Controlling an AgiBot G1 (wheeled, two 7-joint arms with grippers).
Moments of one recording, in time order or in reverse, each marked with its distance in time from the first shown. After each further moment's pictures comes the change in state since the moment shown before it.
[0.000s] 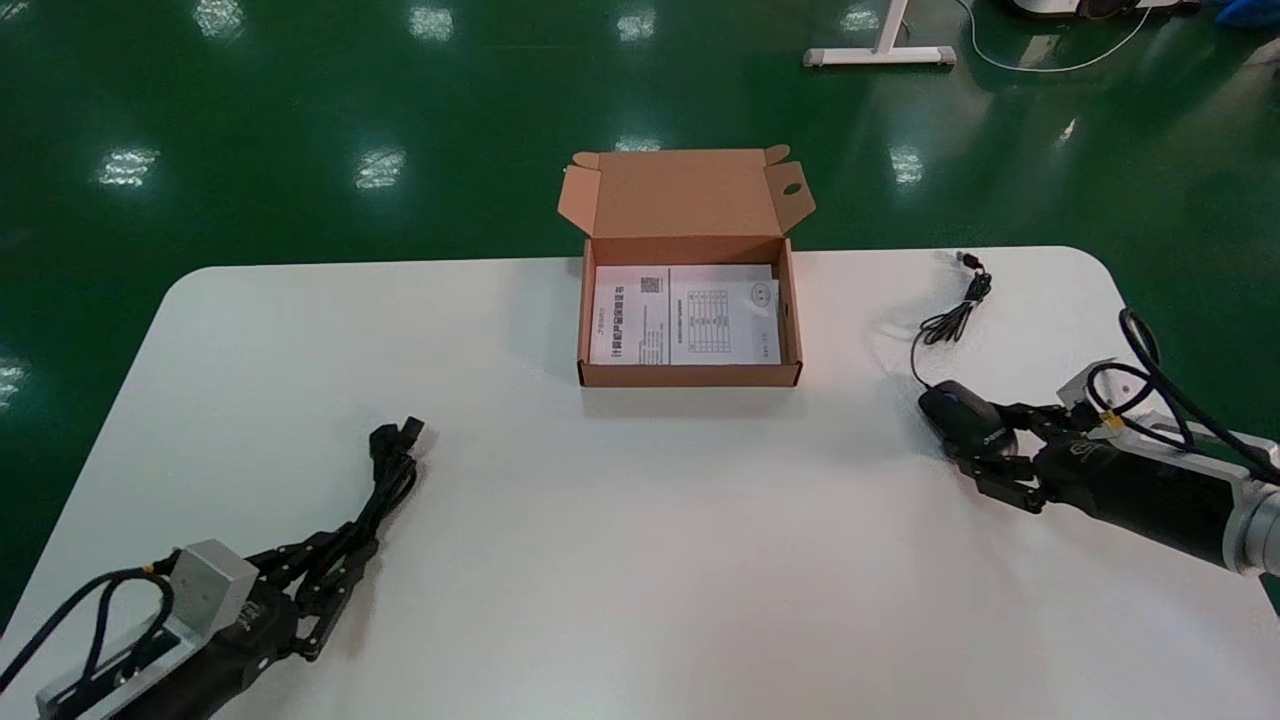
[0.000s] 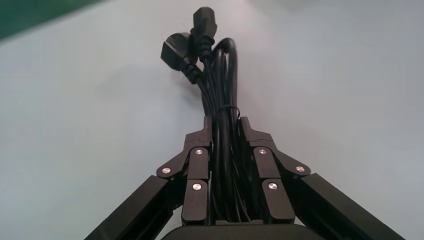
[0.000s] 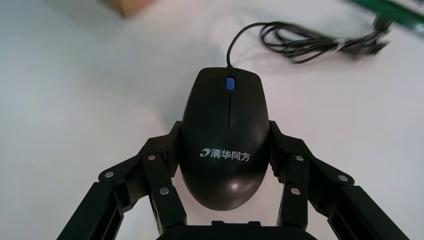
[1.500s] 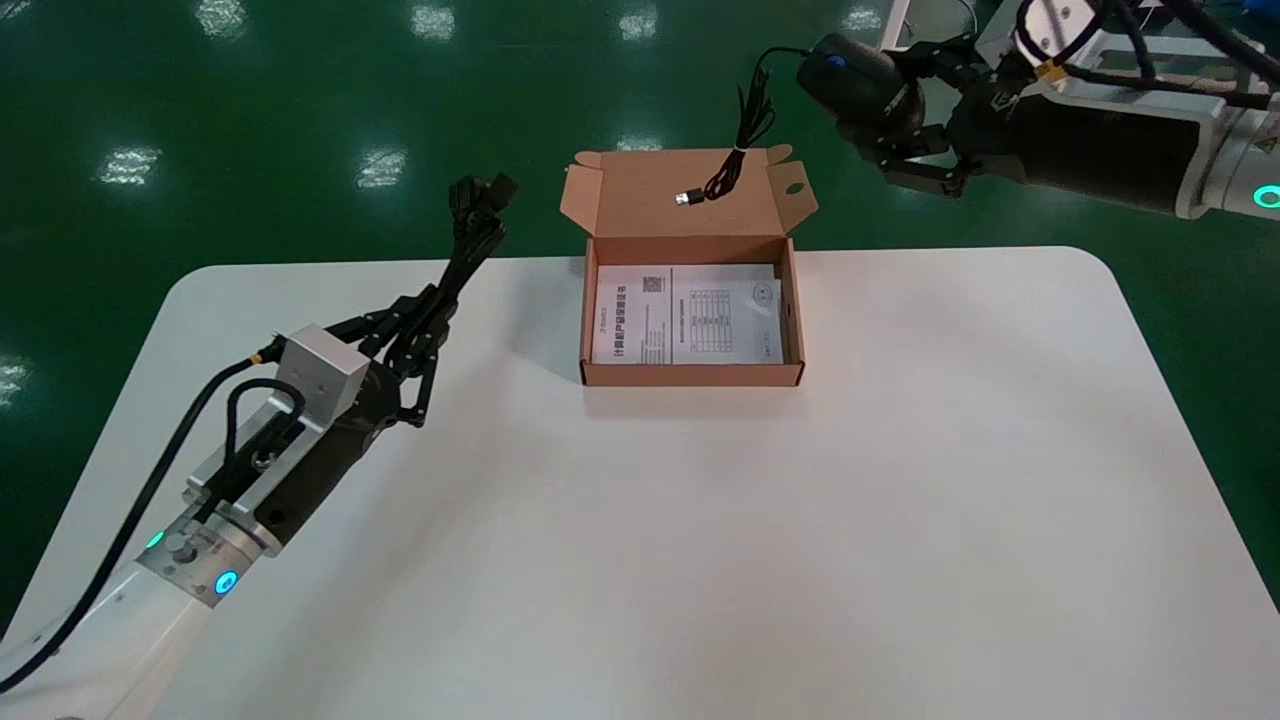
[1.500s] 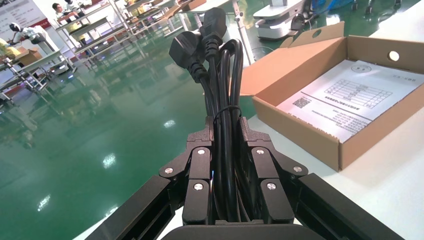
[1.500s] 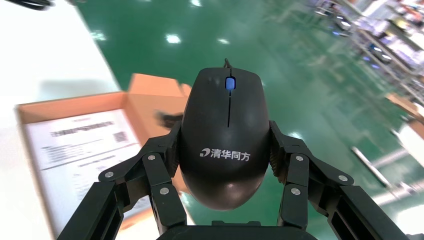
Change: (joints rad) left arm -0.374 0.293 0.011 0.064 0.079 -0.008 0.315; right arm 0.527 -0.180 -0.059 -0.100 -0.091 -0.173 -0.253
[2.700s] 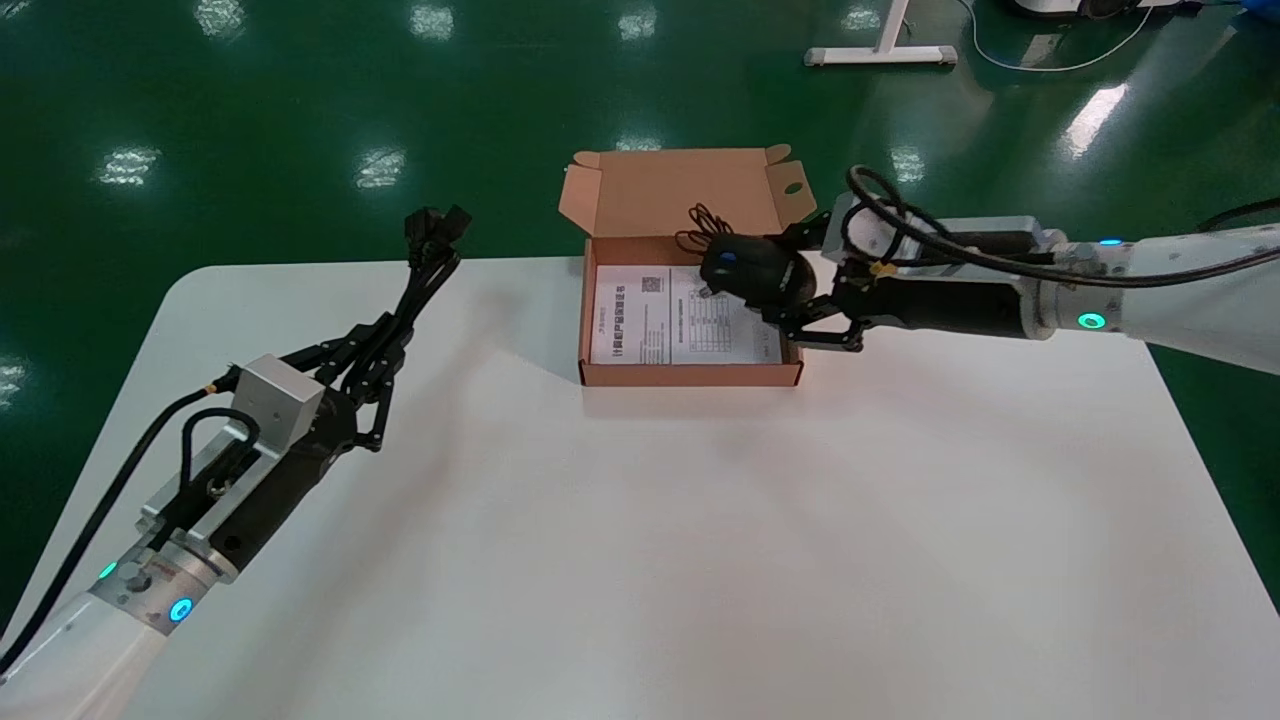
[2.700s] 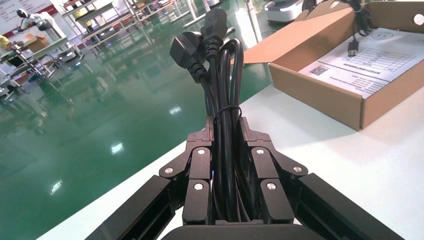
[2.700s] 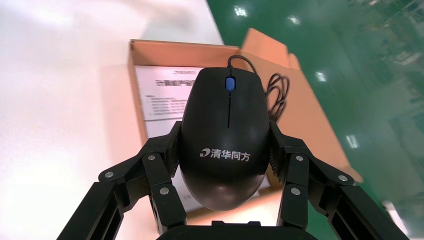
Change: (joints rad) left arm 0.040 -0.026 -0.075 0.071 -0.043 0.059 0.062; right arm 0.028 -0.174 -0.095 -0.270 -0.103 -0.080 -0.240
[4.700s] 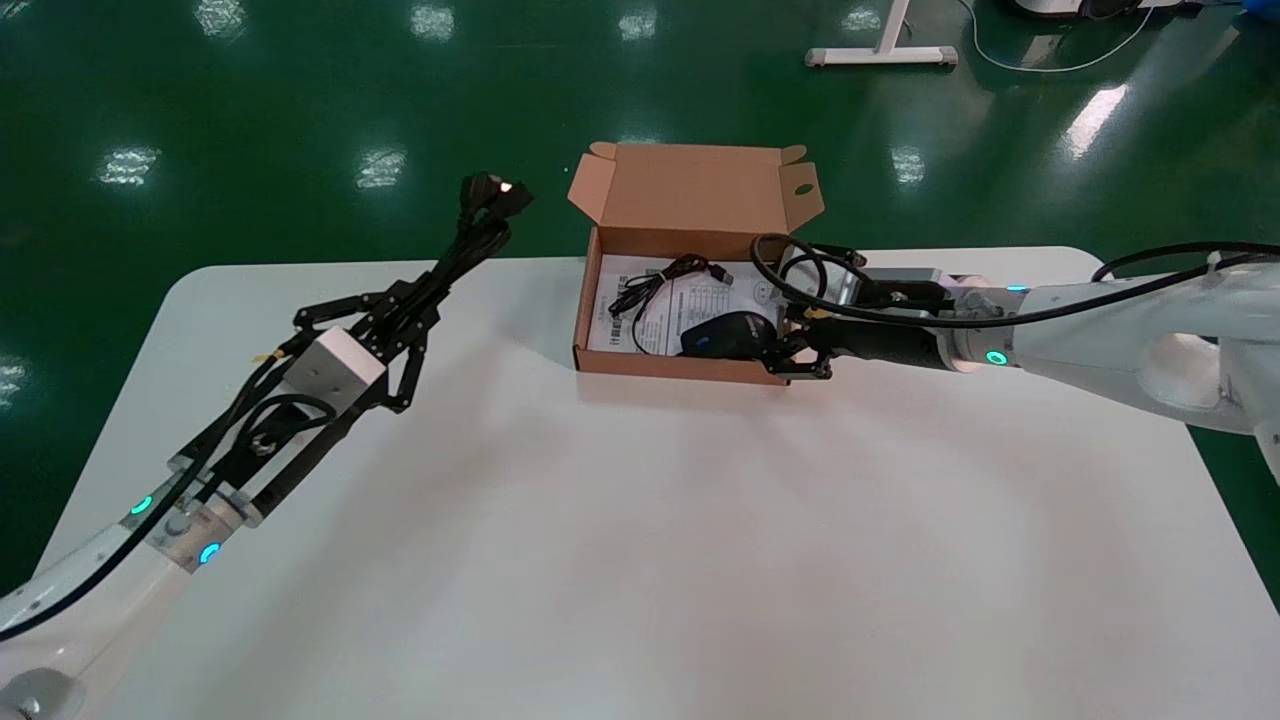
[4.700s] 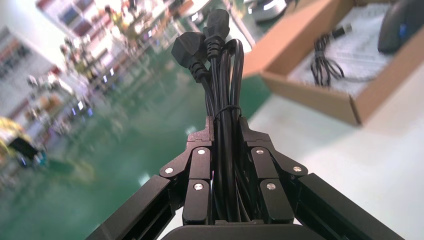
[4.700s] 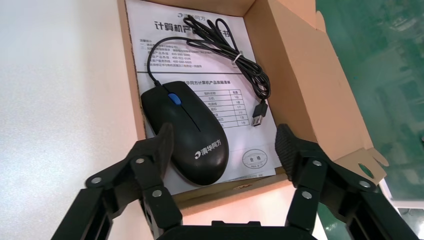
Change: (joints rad) left arm -0.175 0.031 0.048 0.137 0.095 0.118 0.222; right arm 0.009 -0.083 0.002 -0.181 0.003 0.161 -0.129
